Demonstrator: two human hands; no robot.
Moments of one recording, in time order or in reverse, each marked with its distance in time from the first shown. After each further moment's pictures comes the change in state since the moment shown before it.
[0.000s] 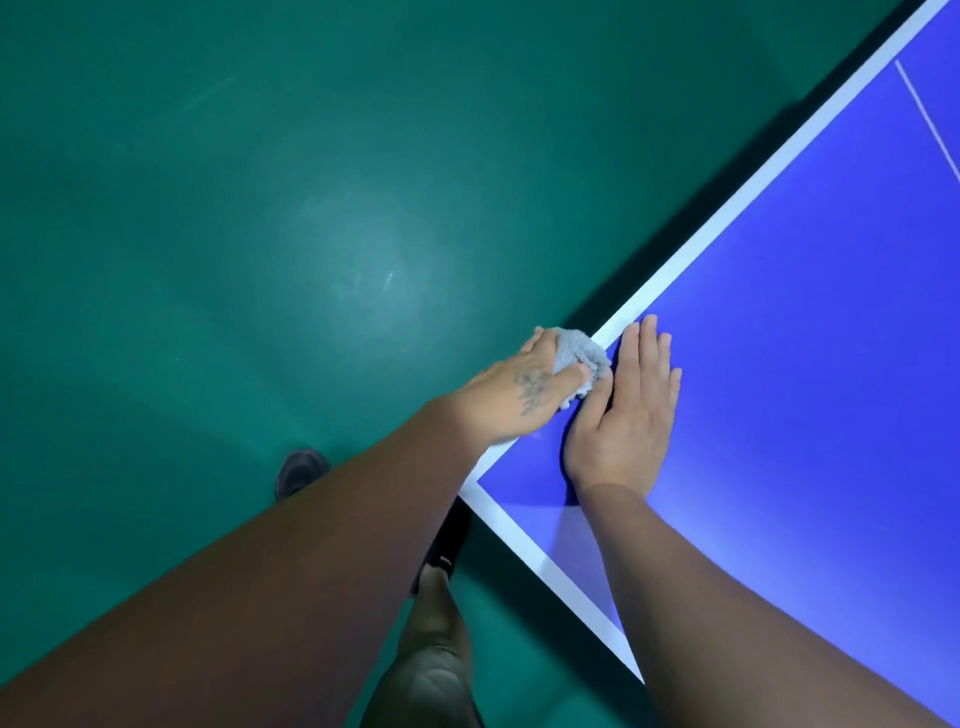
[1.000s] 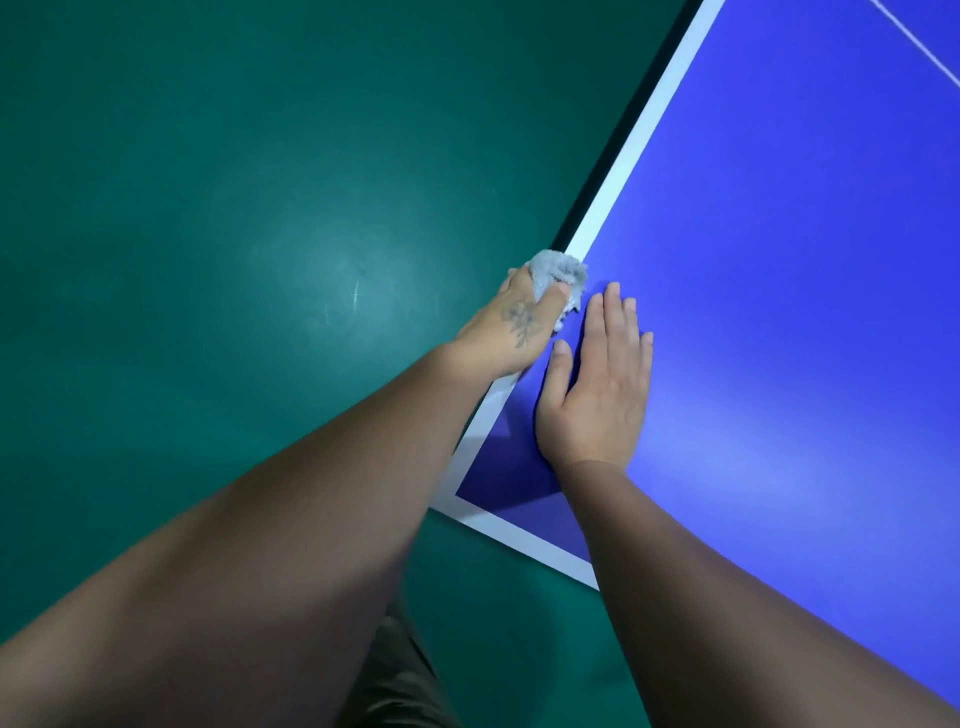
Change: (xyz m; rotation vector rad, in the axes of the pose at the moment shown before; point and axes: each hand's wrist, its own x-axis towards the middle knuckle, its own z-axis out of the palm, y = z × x) left_hand 0.061 0.048 -0.007 0.059 0.045 0.116; right_hand -0.001 -0.005 -0.001 -0.058 0.057 0.146
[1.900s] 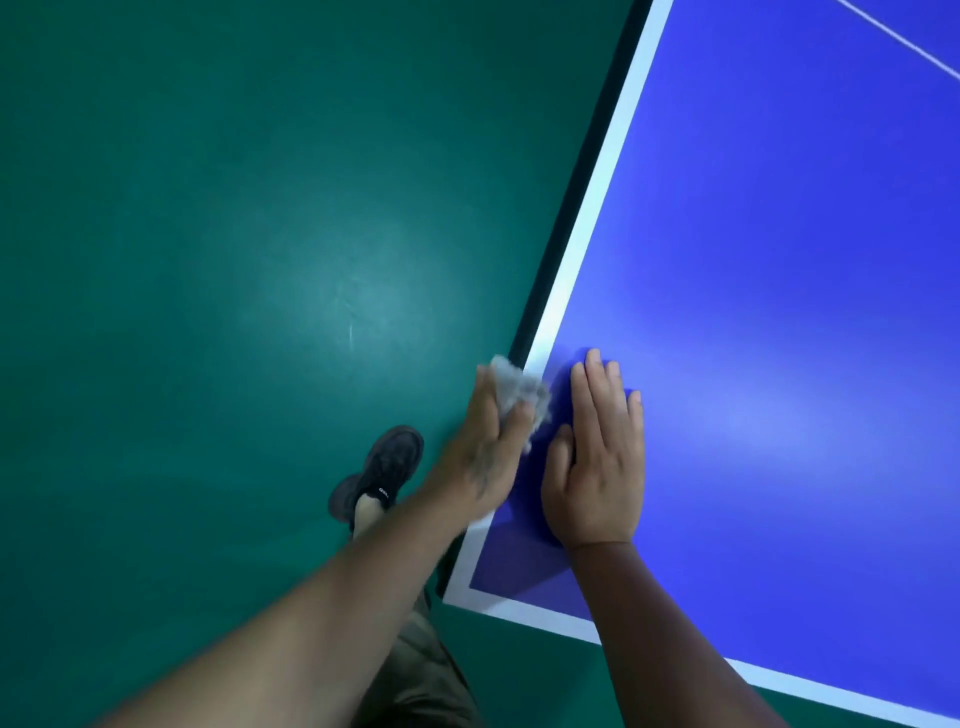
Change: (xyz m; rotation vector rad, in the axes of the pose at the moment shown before) left_hand -0.027 -0.009 0.004 -0.224 -0.052 -0.141; right_hand 0.008 0.001 -0.007 0.129 -0.003 0.005
